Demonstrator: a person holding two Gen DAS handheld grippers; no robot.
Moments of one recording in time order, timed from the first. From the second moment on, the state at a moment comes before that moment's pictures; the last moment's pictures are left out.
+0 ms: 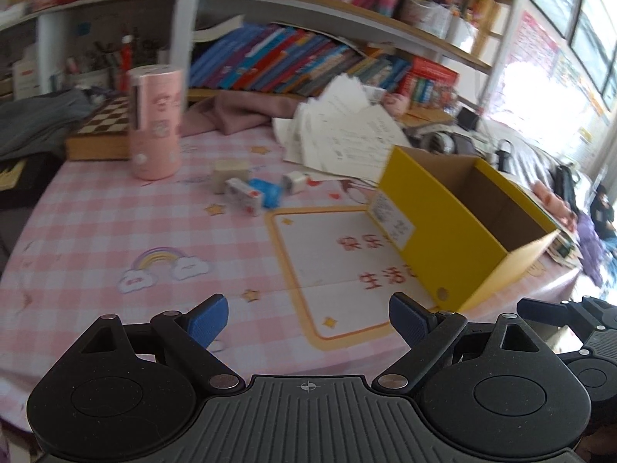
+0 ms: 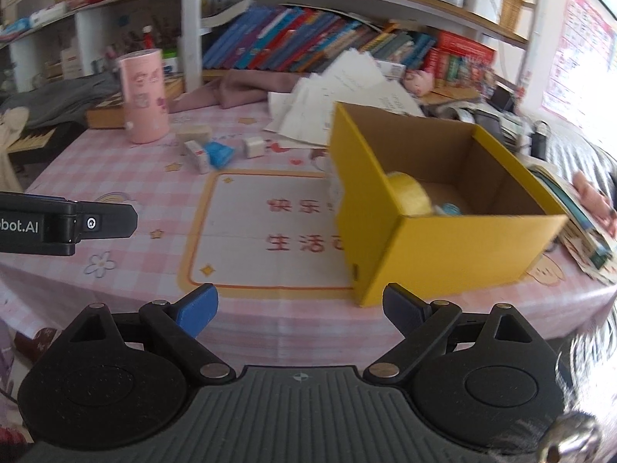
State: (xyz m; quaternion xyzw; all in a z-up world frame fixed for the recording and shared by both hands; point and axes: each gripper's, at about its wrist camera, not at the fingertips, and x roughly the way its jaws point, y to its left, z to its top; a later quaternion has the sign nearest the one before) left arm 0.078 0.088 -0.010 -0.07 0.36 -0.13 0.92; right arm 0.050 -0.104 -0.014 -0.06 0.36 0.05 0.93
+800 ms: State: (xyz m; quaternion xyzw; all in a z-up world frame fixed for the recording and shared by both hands) left arm 0.128 0.133 -0.018 -0.11 0.37 0.00 0.92; right arm 0.151 -0.059 -0.016 -0.10 0.36 0.17 0.91
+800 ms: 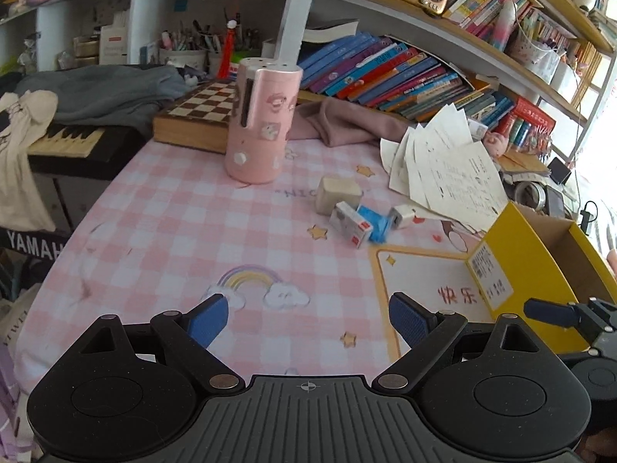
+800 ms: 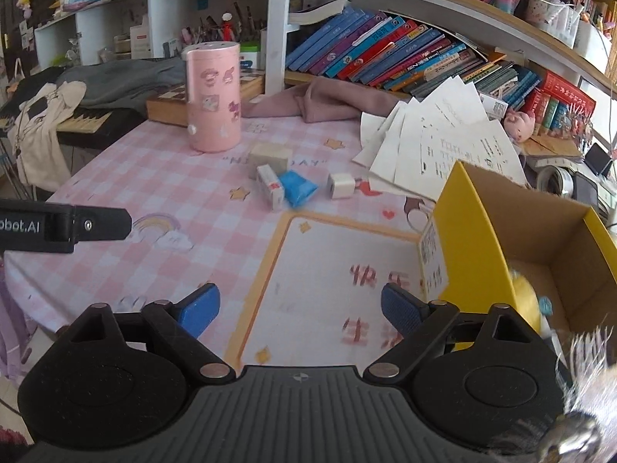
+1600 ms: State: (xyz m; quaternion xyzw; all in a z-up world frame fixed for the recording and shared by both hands) left arm 0.267 0.090 -0.050 -0.07 0.42 -0.04 0.90; right arm 0.304 -0.082 -0.013 0.01 0.38 0.11 0.92
